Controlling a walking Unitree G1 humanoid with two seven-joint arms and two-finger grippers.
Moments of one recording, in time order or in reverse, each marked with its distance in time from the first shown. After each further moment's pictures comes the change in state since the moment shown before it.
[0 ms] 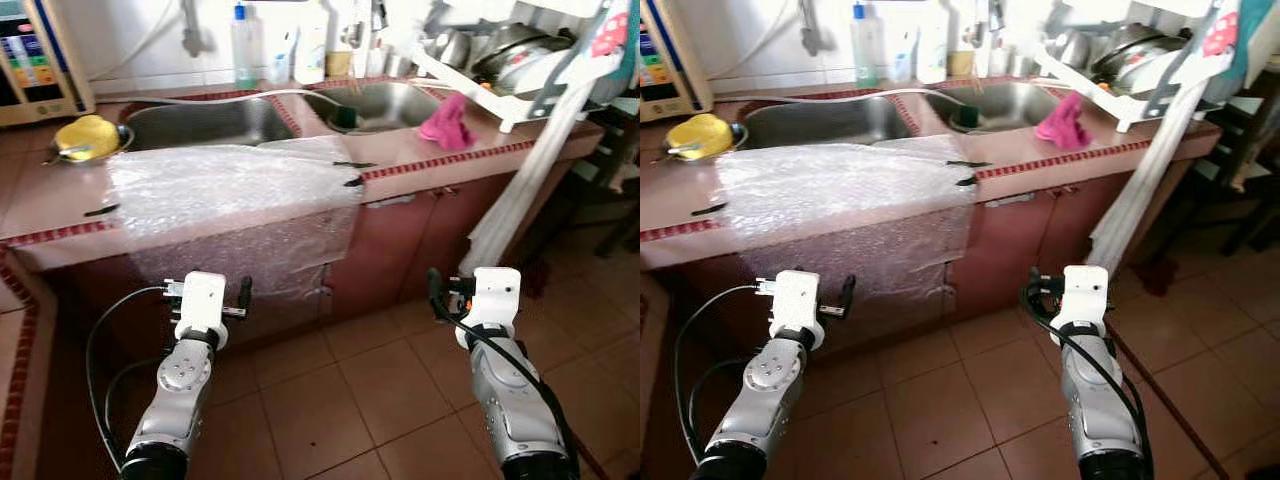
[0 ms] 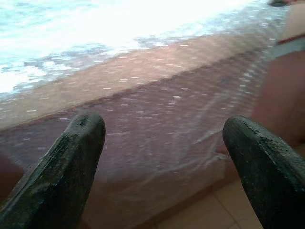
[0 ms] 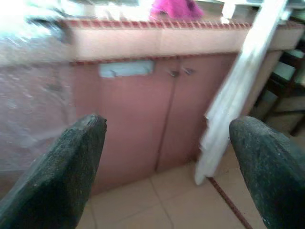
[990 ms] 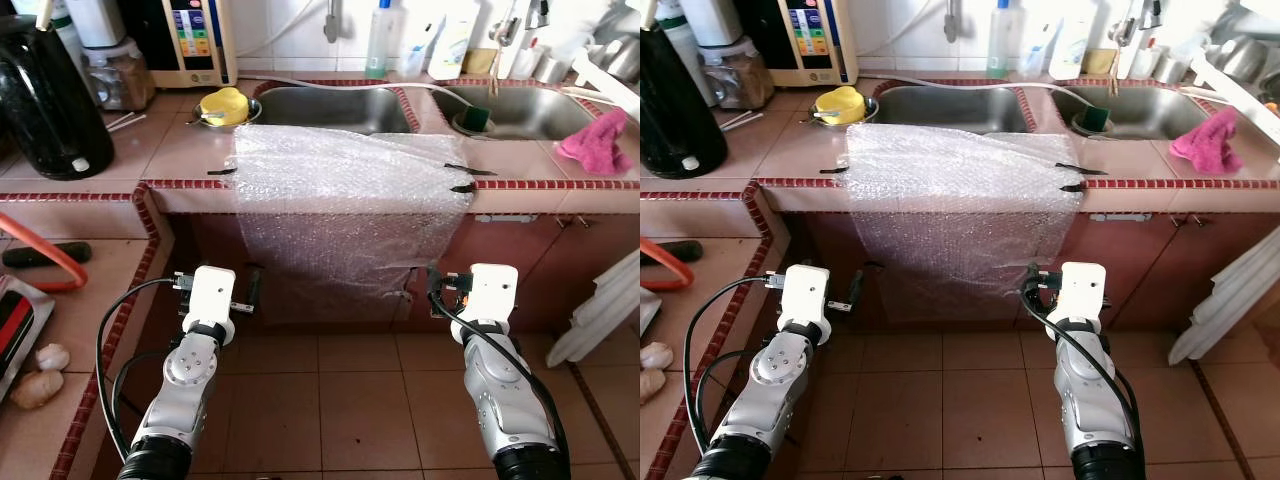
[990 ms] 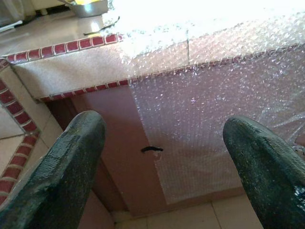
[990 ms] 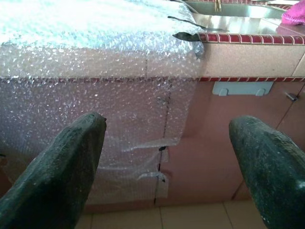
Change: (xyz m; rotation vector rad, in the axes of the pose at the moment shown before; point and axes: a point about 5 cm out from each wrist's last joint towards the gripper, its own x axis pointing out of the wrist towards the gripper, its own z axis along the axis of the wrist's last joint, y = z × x) left arm 0.001 0.004 0.002 0.039 -0.005 -0.023; right arm 0.006 0.016 0.002 0.048 -0.025 0.003
